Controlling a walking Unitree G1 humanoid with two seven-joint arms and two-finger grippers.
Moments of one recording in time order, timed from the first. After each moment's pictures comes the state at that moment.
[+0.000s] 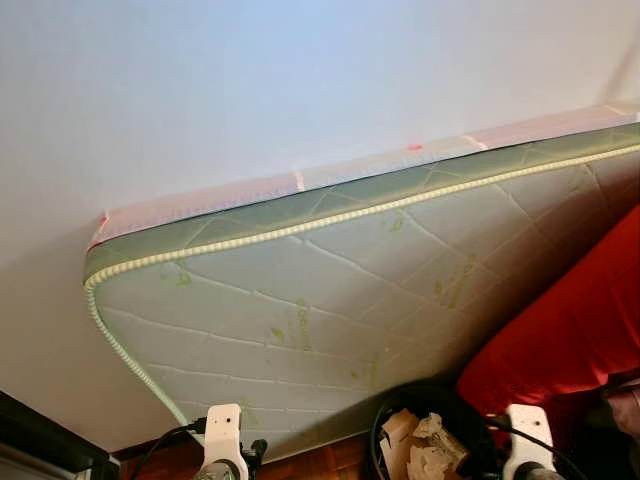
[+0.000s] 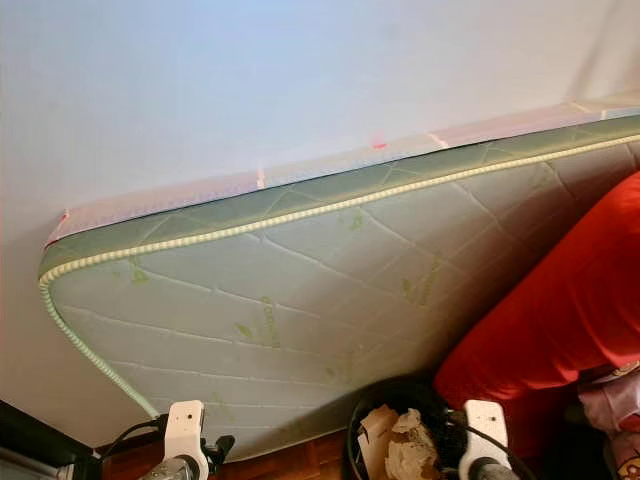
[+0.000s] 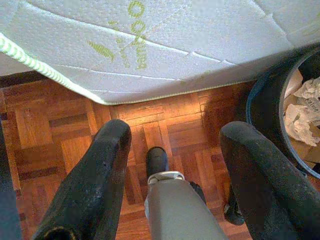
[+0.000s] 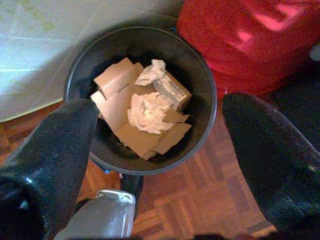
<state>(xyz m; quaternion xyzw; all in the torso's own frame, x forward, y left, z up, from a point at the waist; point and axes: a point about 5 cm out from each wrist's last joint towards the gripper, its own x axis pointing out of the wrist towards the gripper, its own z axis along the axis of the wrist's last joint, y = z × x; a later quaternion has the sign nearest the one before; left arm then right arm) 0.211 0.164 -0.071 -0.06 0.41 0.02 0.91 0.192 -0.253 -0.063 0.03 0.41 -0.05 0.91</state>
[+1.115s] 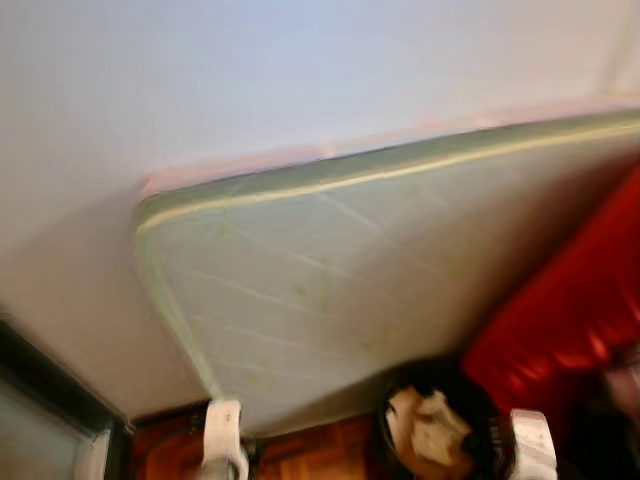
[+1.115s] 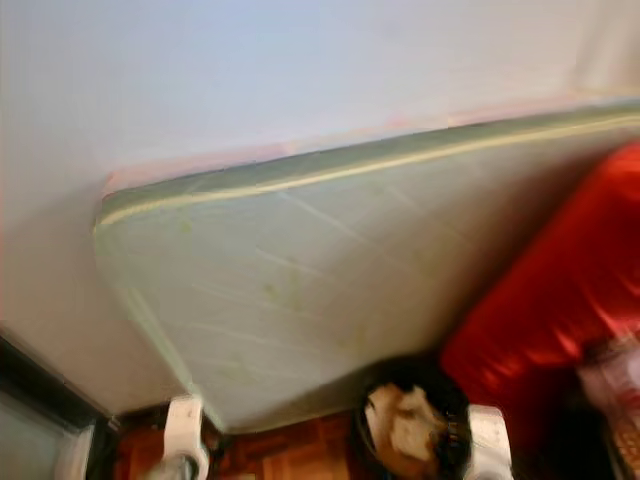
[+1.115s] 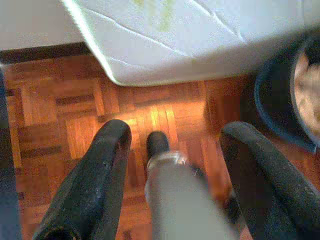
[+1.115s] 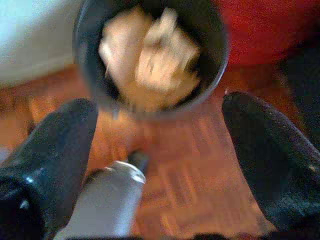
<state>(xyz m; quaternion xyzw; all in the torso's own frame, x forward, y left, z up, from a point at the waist) 0.222 0.164 -0.064 -0.06 0.39 0.02 0.92 0.167 -0.257 -0.074 0.05 0.44 -0.05 0.89</state>
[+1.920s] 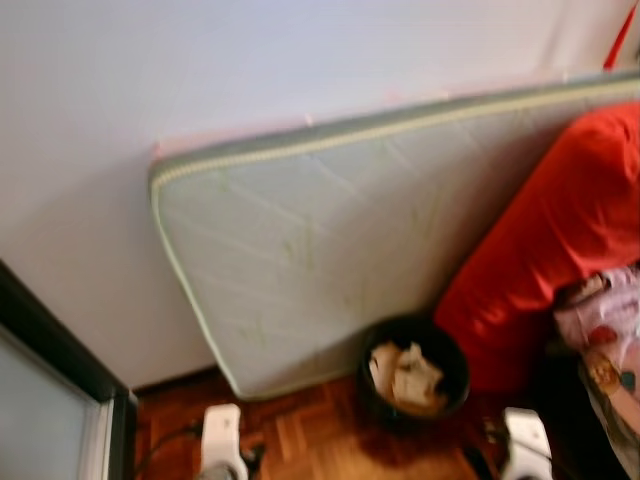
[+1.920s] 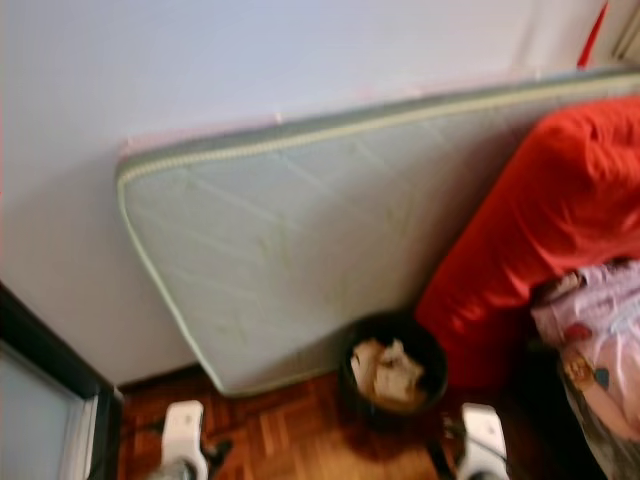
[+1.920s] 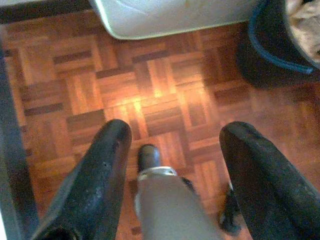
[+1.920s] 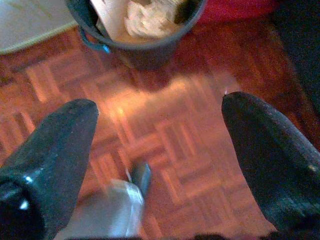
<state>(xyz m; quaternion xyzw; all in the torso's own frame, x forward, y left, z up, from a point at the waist) 0.207 0.165 -0.073 -0.06 0.41 0.02 0.91 0.193 -0.250 -0.063 0.05 0.41 -0.04 0.91</state>
